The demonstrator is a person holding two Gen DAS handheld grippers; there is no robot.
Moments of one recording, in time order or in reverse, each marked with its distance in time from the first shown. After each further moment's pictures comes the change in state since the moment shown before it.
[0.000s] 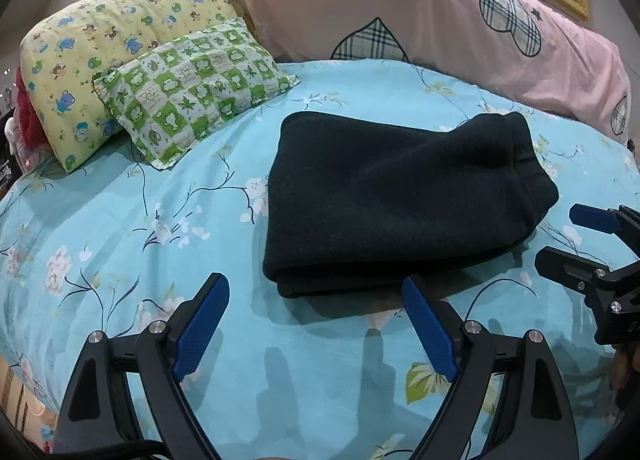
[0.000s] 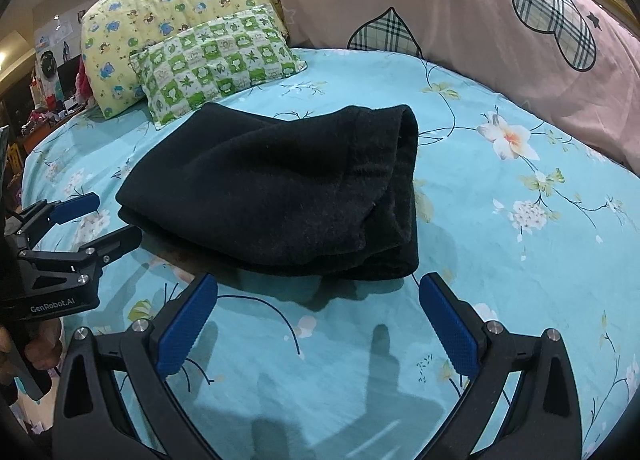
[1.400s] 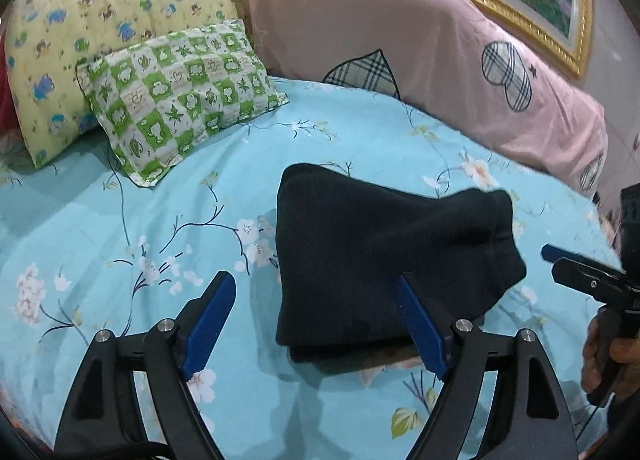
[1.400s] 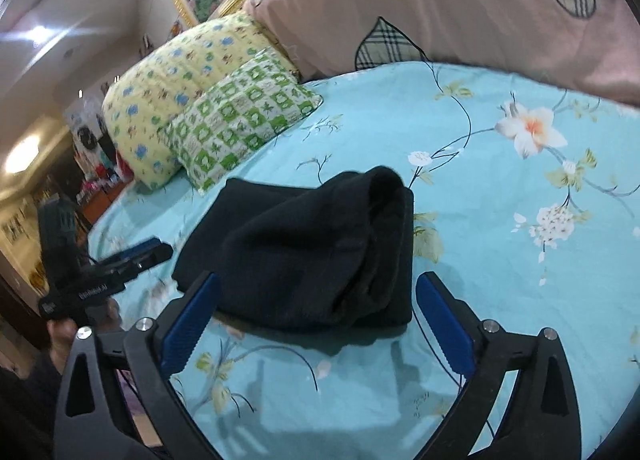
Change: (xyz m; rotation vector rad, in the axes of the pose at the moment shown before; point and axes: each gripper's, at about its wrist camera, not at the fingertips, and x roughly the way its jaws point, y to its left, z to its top) left arm -0.006 0.039 0.039 -0.115 -0.018 -0.172; right arm -0.015 -0.055 0.037 0.181 -0.044 0.278
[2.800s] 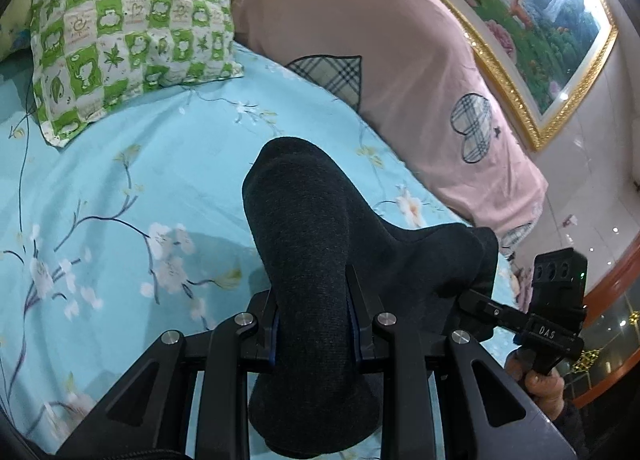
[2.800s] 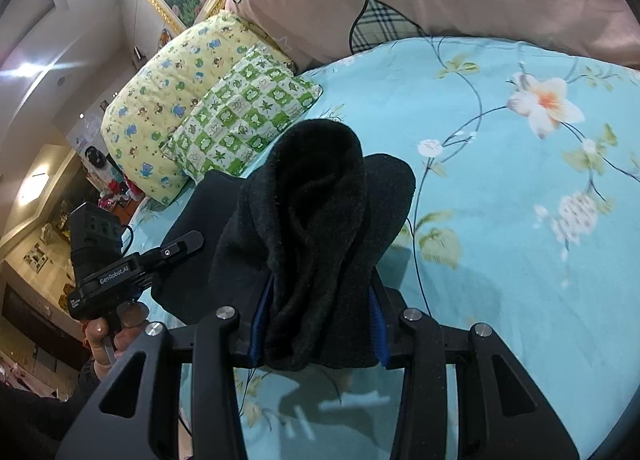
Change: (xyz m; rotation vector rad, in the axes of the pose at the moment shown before) left arm 0.058 0.036 0.044 -0.278 0.077 -0.383; right arm 0.021 -0.018 0.031 0.143 0.082 0.093
